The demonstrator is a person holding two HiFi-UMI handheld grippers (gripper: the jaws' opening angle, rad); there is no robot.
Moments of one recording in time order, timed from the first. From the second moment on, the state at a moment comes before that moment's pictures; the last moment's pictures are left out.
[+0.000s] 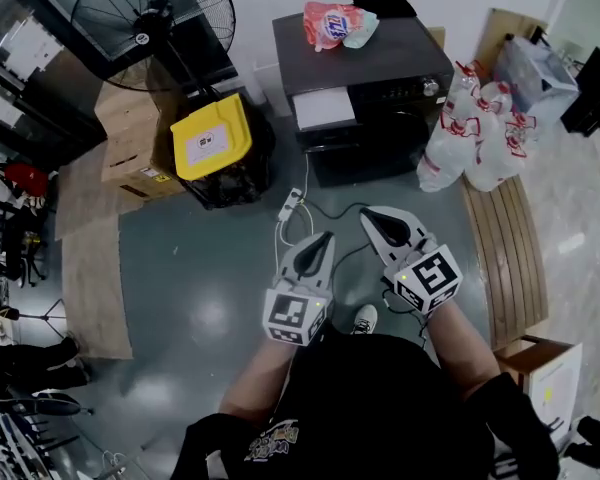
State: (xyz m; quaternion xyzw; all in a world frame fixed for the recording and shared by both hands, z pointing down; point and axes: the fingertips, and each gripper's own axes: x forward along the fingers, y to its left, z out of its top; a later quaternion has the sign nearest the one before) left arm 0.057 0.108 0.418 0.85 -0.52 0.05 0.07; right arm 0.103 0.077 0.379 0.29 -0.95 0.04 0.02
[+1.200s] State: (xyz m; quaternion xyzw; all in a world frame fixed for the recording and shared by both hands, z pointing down) left arm 0.057 0.100 0.414 0.85 -0.52 0.05 0.07; right arm 0.103 0.073 0.384 0.29 -0.96 0.04 0.03
